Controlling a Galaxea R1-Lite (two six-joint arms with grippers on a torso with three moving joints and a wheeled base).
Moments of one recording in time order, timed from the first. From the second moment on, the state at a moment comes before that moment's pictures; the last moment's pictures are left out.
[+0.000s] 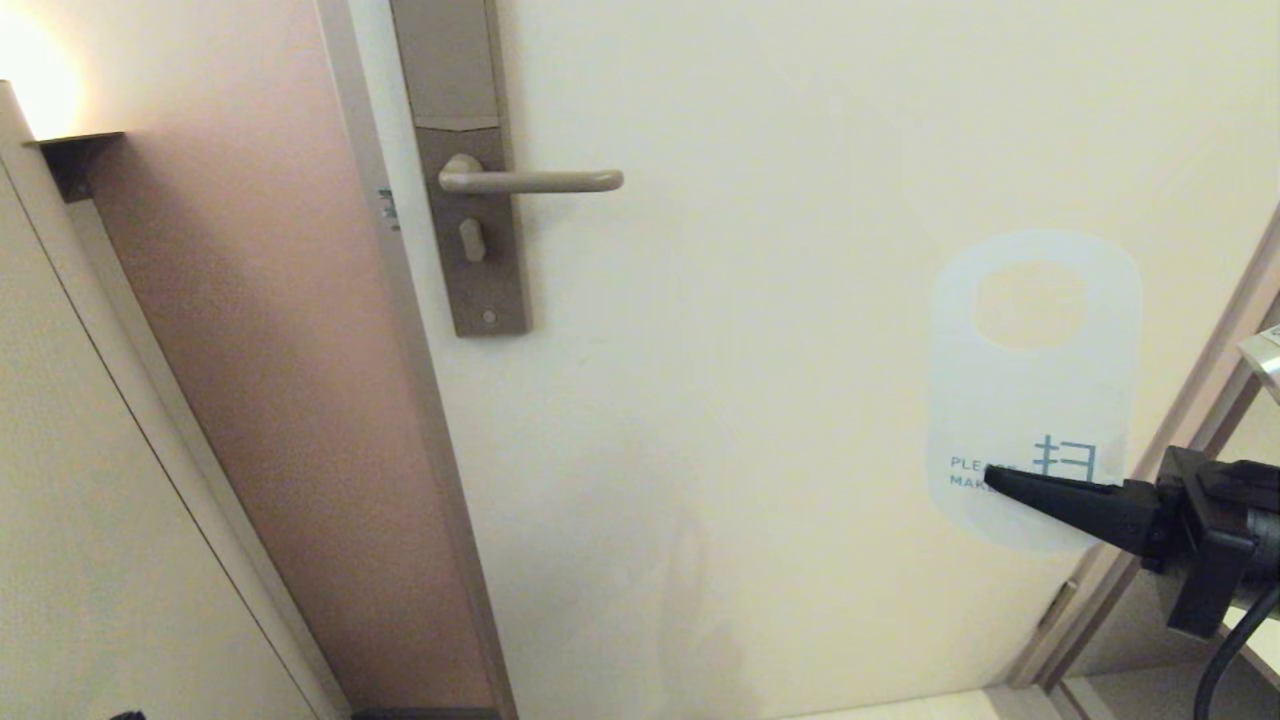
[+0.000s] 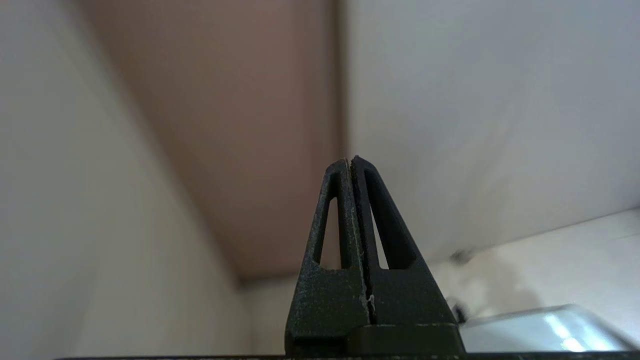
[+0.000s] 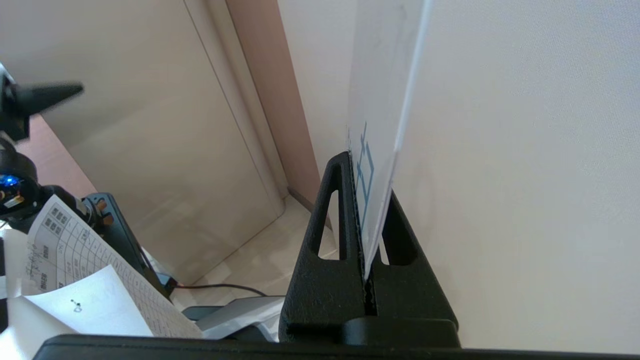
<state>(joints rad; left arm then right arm) -0.06 0.40 -0.01 -0.18 -0.03 0.05 0.18 1.20 -0.44 -0.55 0.66 0.10</state>
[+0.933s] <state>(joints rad) 0.00 0.01 0.00 0.01 -0.01 0.05 0.16 1.24 -0.49 -0.55 0.66 0.11</state>
